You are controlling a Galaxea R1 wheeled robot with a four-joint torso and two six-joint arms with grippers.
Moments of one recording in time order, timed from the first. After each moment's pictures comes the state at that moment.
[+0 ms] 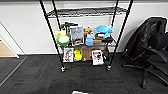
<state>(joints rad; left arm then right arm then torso) 0.86 2.95 -2.68 -0.03 0.08 -0.04 -0.94 3.00 -2.54 -0.02 -0.03 0.24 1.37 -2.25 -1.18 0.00</state>
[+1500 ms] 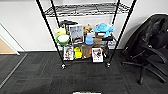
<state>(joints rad) 0.84 2.74 -2.28 -0.17 0.15 -0.07 -0.87 2.79 -2.21 -0.02 -0.05 0.32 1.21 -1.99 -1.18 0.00</state>
